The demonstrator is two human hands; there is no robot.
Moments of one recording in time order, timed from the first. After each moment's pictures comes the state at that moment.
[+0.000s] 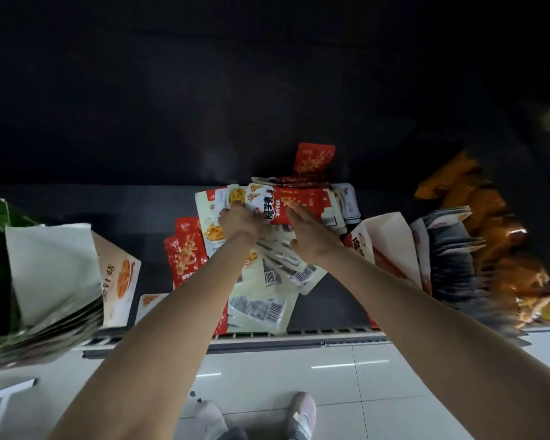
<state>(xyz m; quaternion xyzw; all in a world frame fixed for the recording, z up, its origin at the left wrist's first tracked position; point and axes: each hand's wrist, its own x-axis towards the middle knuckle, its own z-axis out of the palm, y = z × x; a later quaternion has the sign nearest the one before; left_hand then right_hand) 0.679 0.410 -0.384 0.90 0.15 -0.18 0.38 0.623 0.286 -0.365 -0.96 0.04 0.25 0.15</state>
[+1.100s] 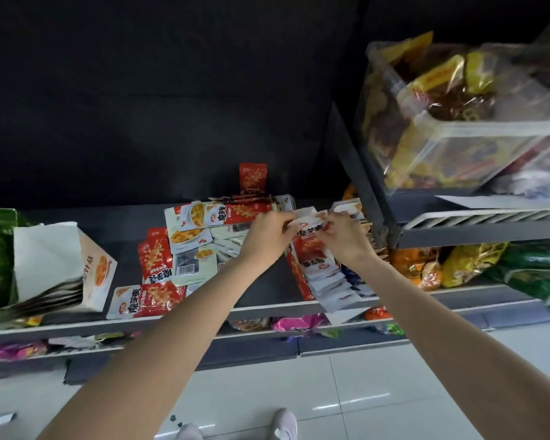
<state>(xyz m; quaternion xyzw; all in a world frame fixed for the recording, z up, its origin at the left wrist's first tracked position) 0.535 0.320 -0.270 0.88 -0.26 -0.06 0.40 0.484 0.178 -0.259 -0.94 0.16 0.00 0.31</state>
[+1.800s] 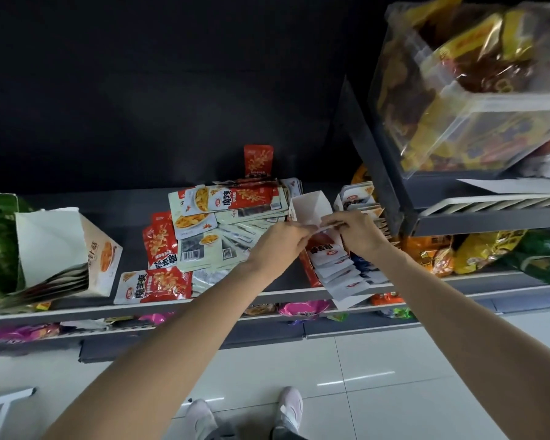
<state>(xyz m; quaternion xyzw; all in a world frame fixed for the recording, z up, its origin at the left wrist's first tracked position) 0.519 0.322 -0.306 0.88 -0.38 -0.05 0.29 0.486 0.155 -0.287 -0.95 0.11 0.07 0.30</state>
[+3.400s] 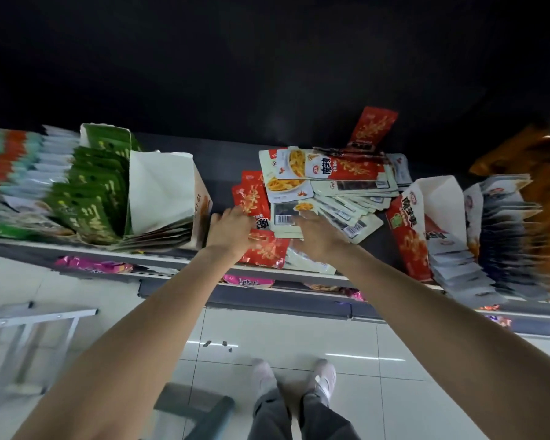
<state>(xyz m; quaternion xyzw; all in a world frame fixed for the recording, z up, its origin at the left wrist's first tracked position) 0.573 0.563 -0.372 0.97 -0.16 -0.18 0.00 0.556 0.387 -0.368 -0.95 -0.05 0.28 0.15</state>
